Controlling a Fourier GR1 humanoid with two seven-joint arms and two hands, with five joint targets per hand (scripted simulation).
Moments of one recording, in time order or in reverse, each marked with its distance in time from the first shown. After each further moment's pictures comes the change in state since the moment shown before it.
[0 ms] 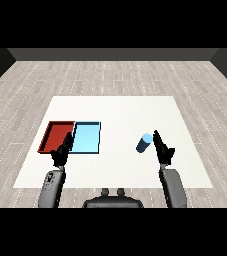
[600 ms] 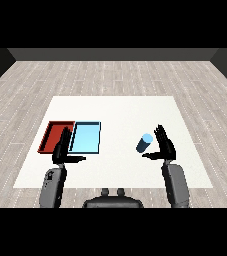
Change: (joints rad) left arm -0.034 -0.038 0.040 -0.036 0.067 -0.054 -0.186; right arm -0.072 -0.014 -0.089 0.031 -0.131 0.148 -0.126
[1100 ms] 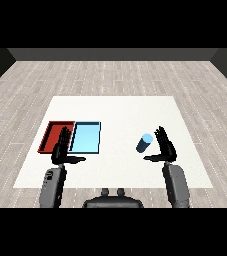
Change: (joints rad) left arm -0.006 -0.002 0.023 0.031 0.027 -0.040 -0.095; right arm 0.001 -0.007 -0.032 0.089 -0.025 0.092 -0.136
